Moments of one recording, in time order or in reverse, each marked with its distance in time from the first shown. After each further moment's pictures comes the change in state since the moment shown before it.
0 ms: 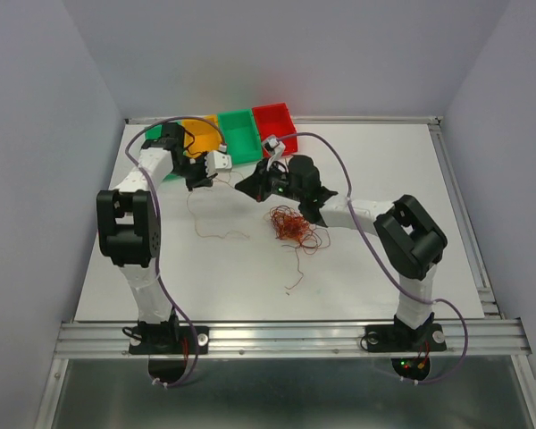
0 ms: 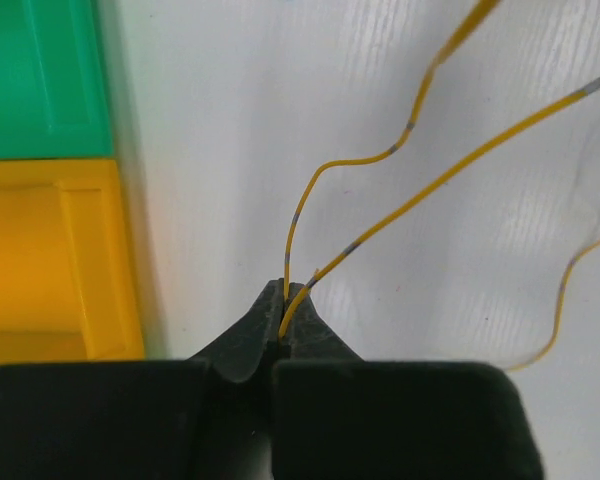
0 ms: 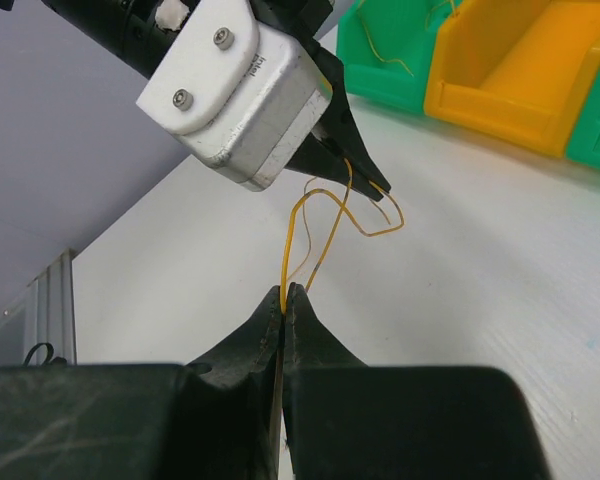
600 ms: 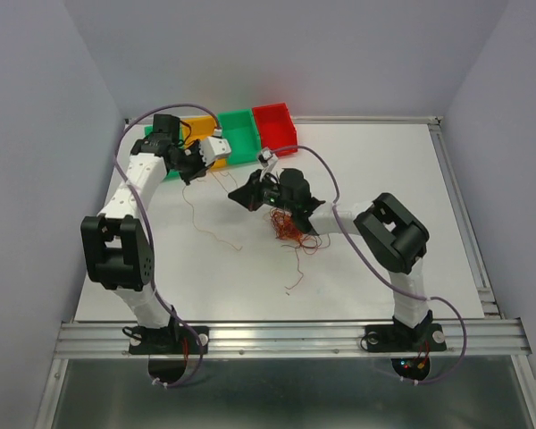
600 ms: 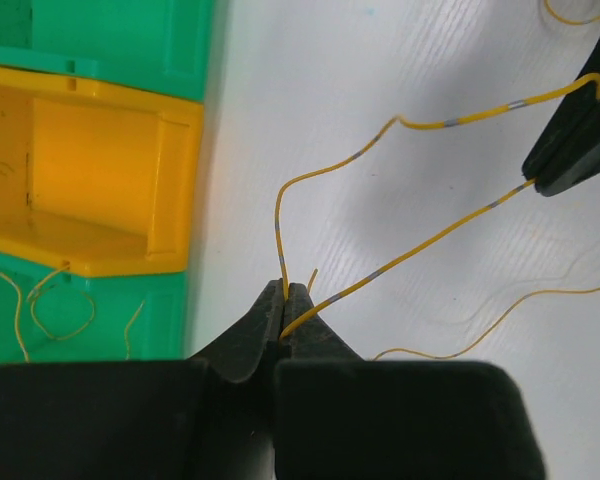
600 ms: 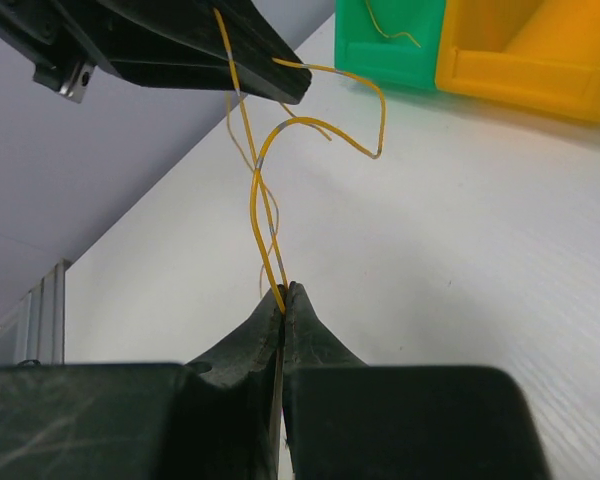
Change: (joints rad) left arm -0.024 -0.198 -0.049 0.074 -0.142 -0.276; right arm 0.041 0.099 -0.031 0.117 0.051 0.041
